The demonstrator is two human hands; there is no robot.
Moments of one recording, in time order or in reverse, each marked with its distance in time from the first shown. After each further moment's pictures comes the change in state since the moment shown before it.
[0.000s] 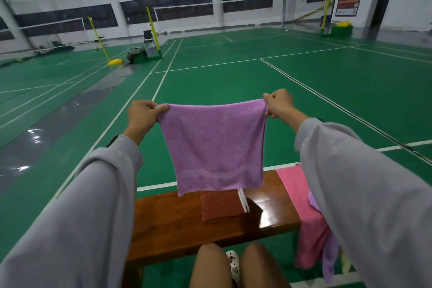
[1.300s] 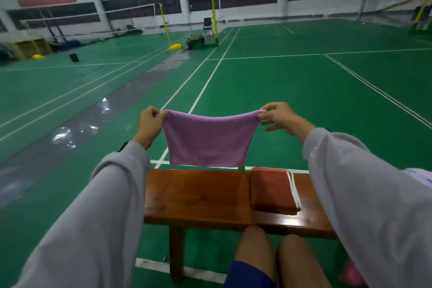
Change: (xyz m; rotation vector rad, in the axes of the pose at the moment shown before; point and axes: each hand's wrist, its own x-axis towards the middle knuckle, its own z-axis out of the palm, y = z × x) left_hand -0.056 -0.144 -0.149 0.048 0.201 -0.157; right_hand -0.089 -0.063 0.156 0.304 -0.639 0.000
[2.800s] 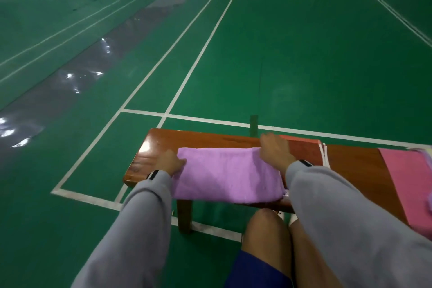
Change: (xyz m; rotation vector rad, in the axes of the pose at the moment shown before) left_hand -0.087 -0.206 0.091 0.631 -0.519 -0.470; right_hand 0.025 0.198 0.155 -1.296 -0.130 -0.038
